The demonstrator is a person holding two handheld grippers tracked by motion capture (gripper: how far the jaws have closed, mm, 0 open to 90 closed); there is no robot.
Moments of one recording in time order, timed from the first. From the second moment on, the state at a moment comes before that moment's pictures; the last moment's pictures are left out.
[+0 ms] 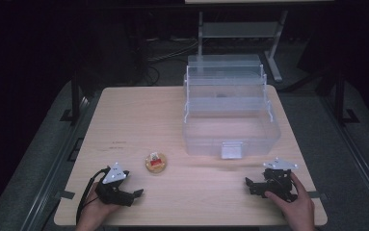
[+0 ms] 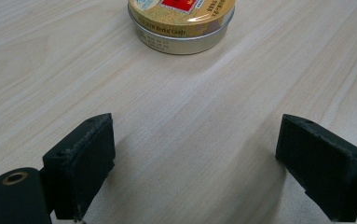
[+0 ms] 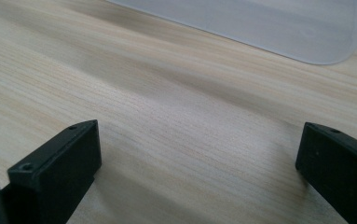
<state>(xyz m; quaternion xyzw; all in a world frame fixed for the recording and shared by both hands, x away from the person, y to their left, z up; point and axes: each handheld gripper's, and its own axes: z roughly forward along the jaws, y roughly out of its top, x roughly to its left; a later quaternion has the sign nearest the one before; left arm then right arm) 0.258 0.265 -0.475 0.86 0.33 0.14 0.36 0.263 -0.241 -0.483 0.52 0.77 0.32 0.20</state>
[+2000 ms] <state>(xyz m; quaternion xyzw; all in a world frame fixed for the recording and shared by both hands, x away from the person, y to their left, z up) 0.273 0.256 -0.448 0.88 0.34 0.10 0.31 0.263 -0.241 -0.483 0.52 0.77 0.32 0.20</state>
